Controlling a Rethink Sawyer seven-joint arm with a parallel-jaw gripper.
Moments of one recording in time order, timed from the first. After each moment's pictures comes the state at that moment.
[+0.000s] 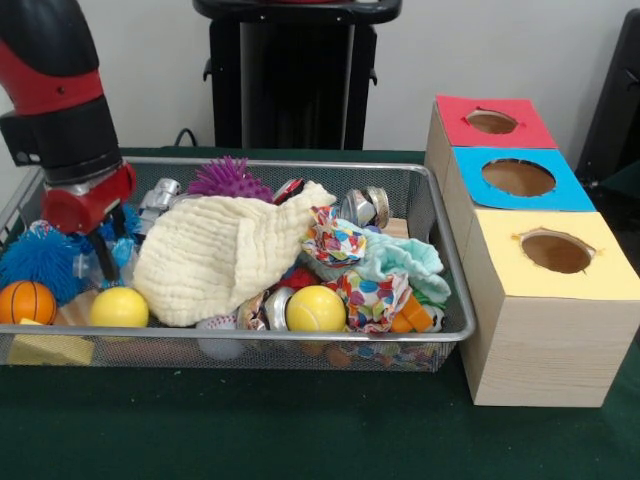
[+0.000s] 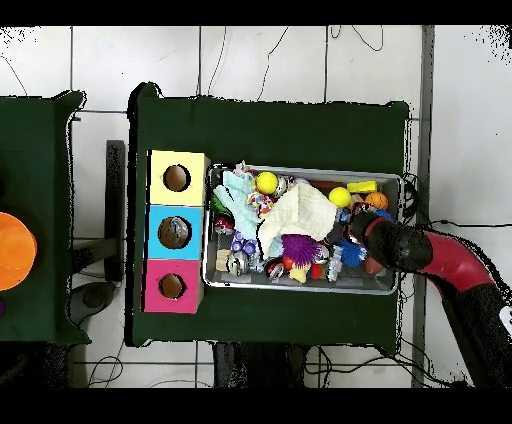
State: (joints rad) arm -1.11 -0.42 0.65 1.62 -0.61 0.56 0.17
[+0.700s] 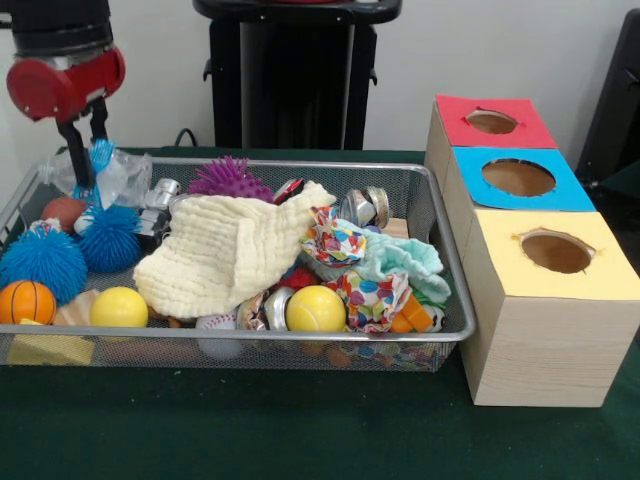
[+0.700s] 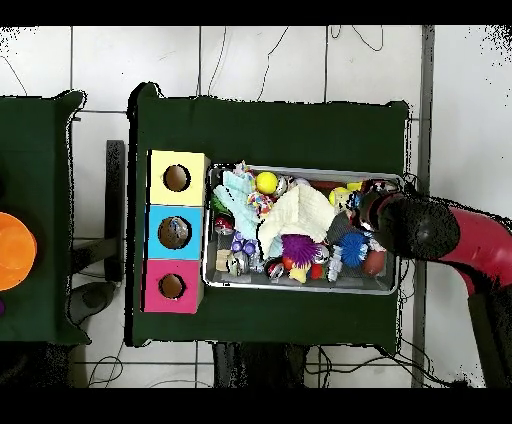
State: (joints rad) arm -0.96 -0.74 0.59 1.64 -0.42 0.70 0.17
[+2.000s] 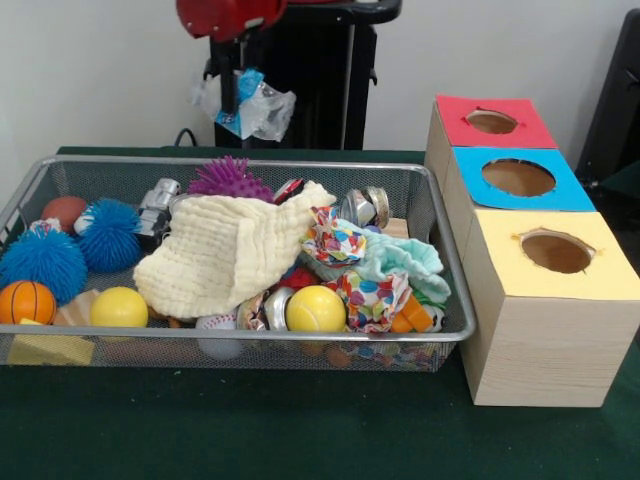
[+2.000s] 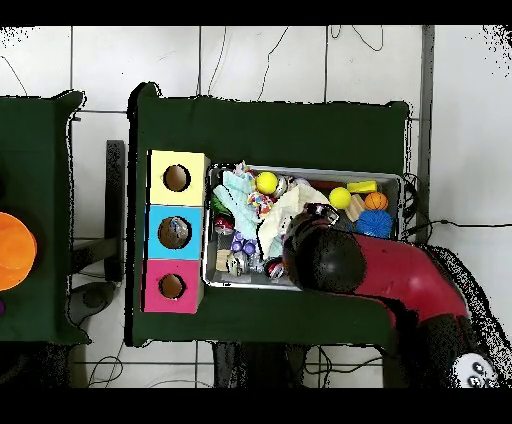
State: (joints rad) arm -0.60 -0.97 0.28 1.88 -0.23 0.55 0.49
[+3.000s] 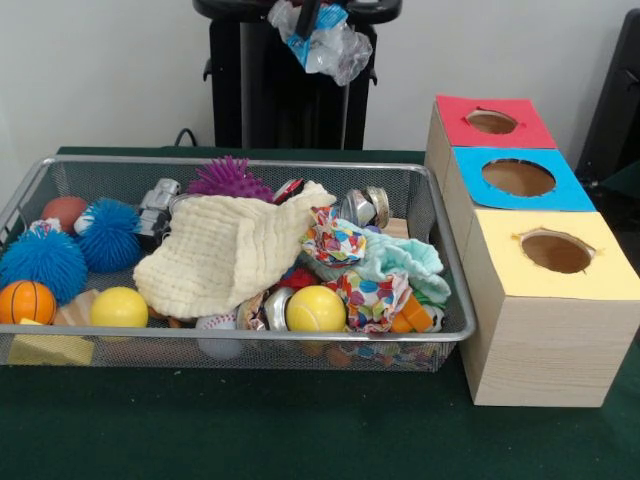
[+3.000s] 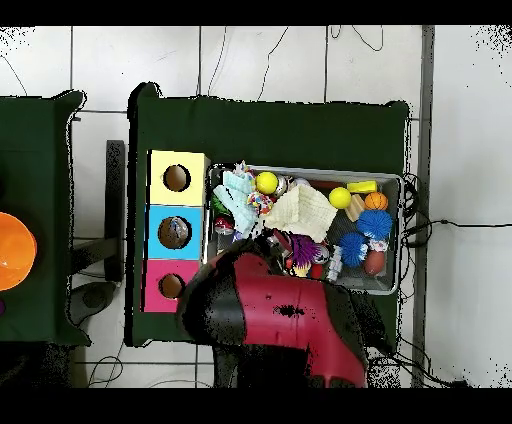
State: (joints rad) arm -0.01 -1.02 -0.24 1.80 -0.26 0.52 1.03
